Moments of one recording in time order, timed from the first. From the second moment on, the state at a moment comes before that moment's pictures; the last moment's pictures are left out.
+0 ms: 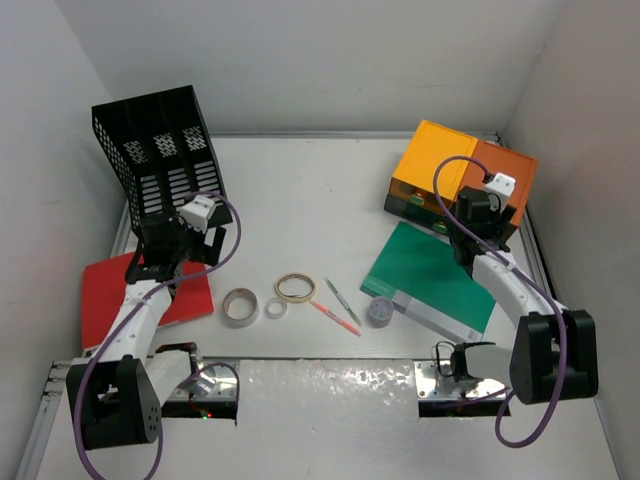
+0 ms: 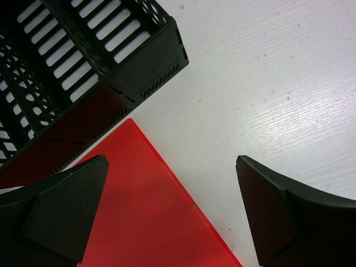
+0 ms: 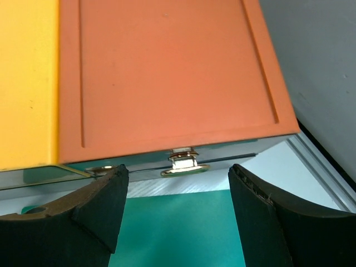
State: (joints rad) left arm 0.12 0.98 0.52 -0.11 0.28 0.40; right arm 0.06 1.23 0.64 0.07 0.67 0.27
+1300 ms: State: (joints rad) left arm 0.12 1.01 0.52 -0.12 0.28 0.40; right arm 0.03 1.18 0.58 0.01 0.56 0.28
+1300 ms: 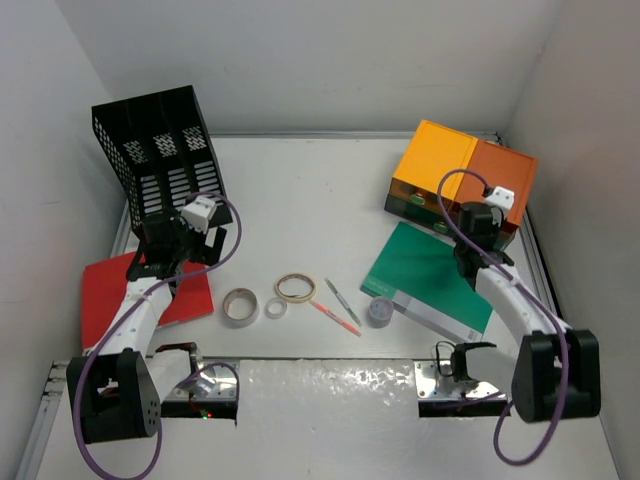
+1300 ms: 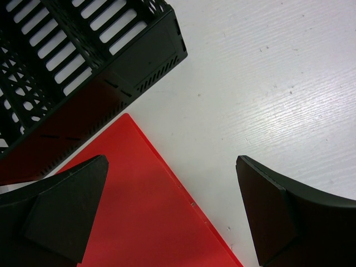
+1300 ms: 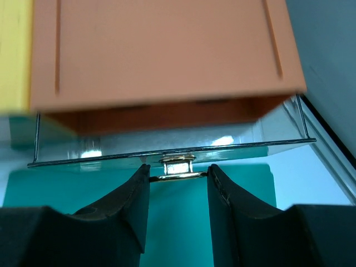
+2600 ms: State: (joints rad) left arm 0.12 1.01 0.52 -0.12 0.27 0.41; right arm 0.51 0.96 0.60 -0.43 -0.12 0.07
